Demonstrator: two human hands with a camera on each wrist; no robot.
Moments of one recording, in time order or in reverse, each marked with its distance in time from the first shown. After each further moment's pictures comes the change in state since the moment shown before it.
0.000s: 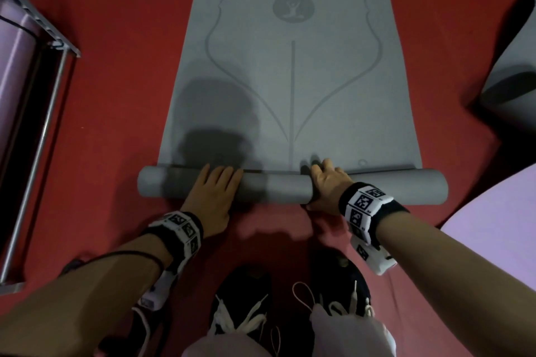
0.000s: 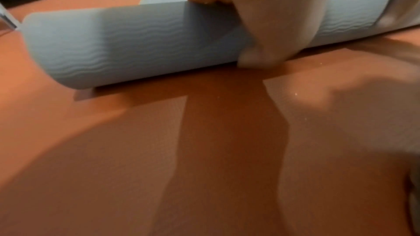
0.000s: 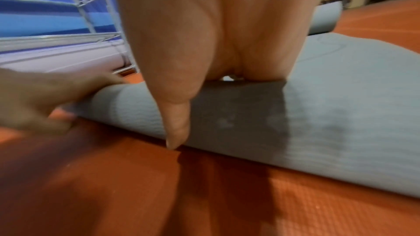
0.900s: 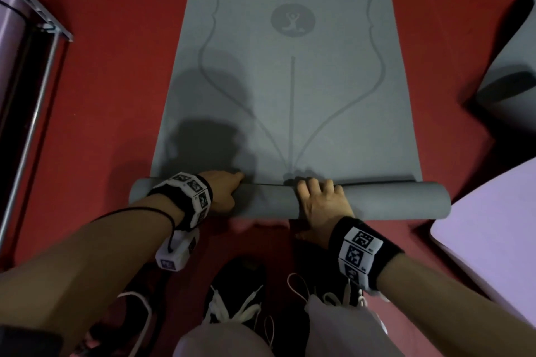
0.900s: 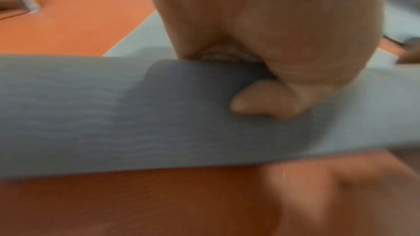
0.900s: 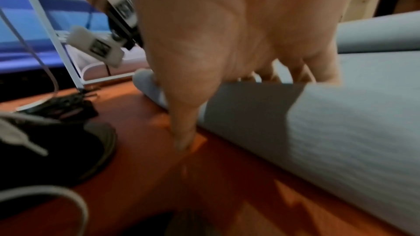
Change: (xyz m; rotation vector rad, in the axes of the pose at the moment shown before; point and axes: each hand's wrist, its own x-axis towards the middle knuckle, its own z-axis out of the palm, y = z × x) left_hand 0.032 -0.001 -0.028 -0.341 -0.570 -0.033; right_hand -0.049 -0.031 0.027 -0.366 0.025 -0.021
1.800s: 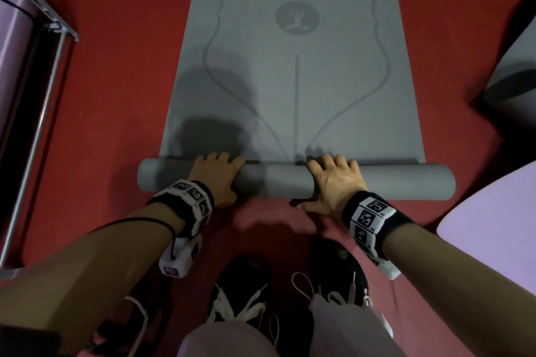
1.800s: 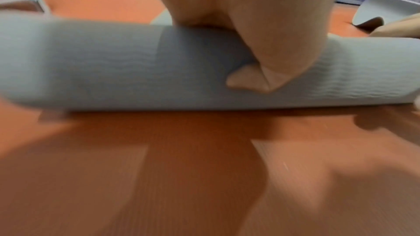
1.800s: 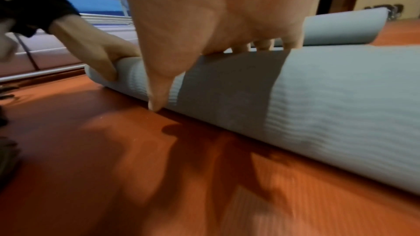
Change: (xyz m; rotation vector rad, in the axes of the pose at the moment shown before) left_hand -0.008 -0.005 0.002 0.214 0.334 -0.115; right_hand 0.030 0.036 -0.007 0.094 0.152 -0.013
